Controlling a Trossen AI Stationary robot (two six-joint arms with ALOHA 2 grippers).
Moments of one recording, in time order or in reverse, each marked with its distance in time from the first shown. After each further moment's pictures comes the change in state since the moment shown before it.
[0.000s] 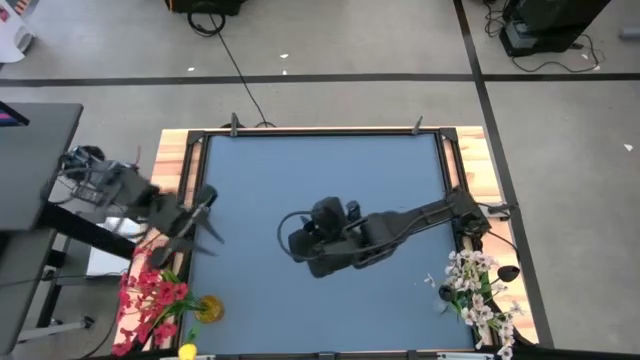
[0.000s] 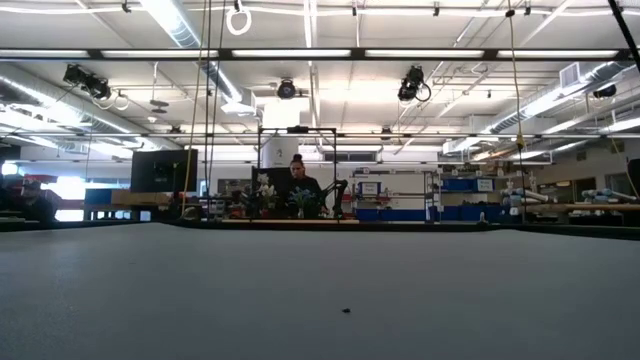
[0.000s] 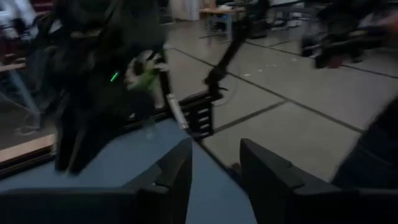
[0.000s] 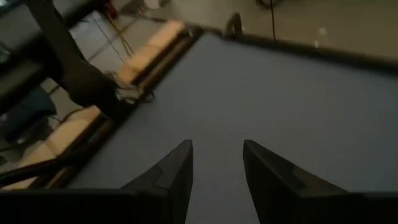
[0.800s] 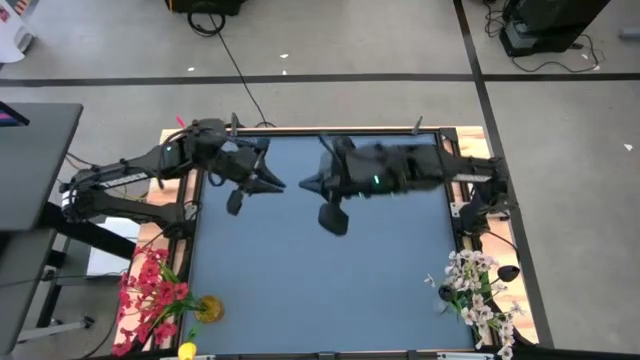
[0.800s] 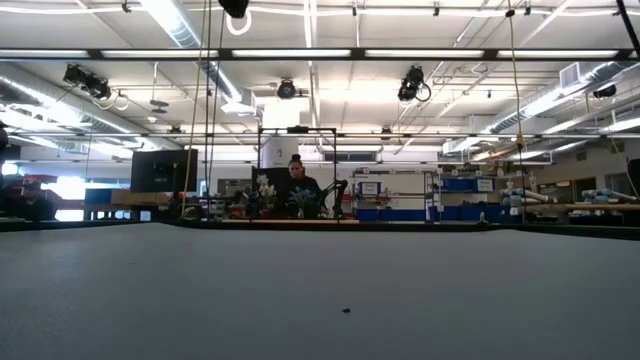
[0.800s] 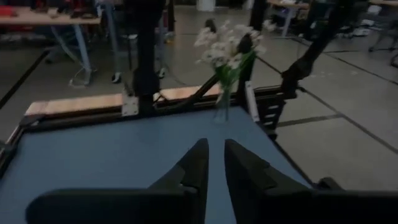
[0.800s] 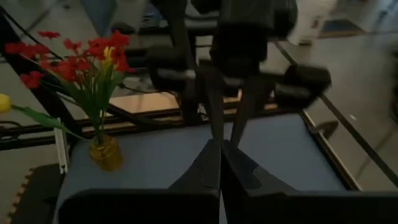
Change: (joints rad) left arm 0.833 0.306 -0.001 0.207 0.600 0.047; right arm -0.201 -0.270 0.000 0.296 -0.536 -1.062
